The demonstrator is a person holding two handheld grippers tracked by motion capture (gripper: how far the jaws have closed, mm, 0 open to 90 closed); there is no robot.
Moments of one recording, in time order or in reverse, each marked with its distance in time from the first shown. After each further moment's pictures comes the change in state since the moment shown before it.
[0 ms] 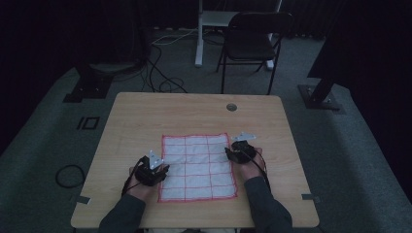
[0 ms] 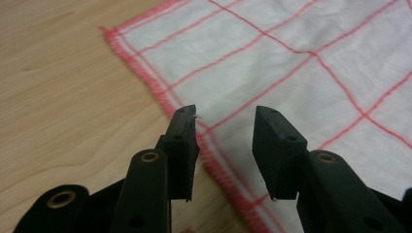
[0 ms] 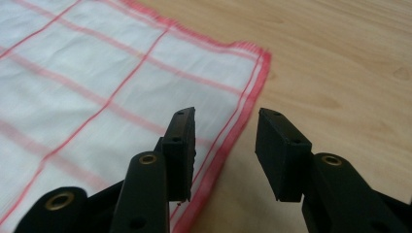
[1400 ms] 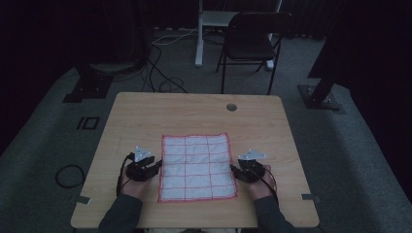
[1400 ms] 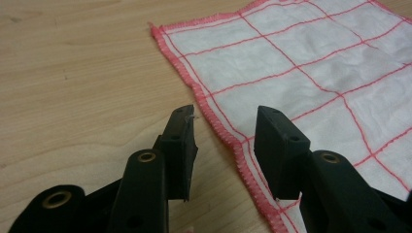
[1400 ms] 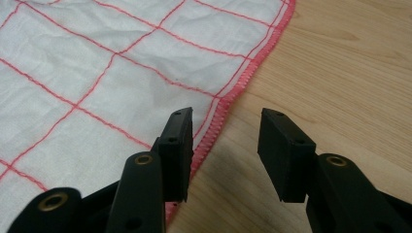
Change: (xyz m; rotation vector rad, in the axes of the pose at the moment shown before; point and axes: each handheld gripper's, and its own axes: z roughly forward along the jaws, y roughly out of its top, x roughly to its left) left arm 0.025 -0.004 -0.007 -0.045 -0.048 -0.241; right arm 0.011 -0.048 -0.038 0.000 0.054 -0.022
